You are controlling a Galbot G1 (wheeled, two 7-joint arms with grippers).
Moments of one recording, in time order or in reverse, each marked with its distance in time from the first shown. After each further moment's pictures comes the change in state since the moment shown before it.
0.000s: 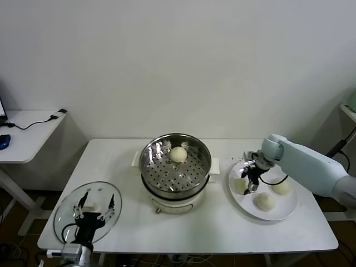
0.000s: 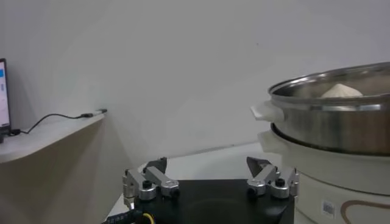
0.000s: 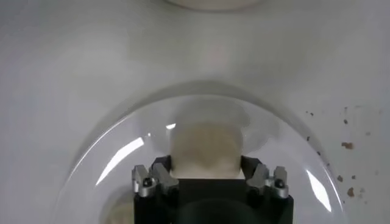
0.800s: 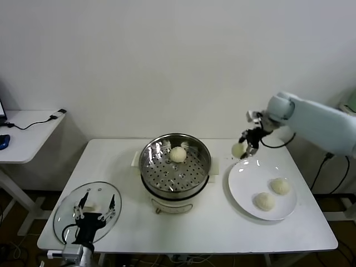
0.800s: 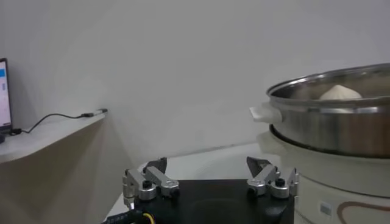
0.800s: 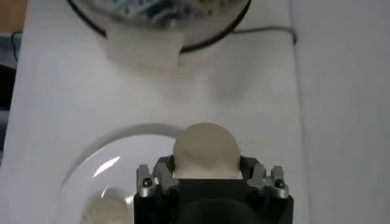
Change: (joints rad) left arm 0.020 0.013 0.025 -0.023 -0.004 0.017 -0.040; right arm 0.605 0.070 -0.441 0.114 0.492 -0.035 0.000
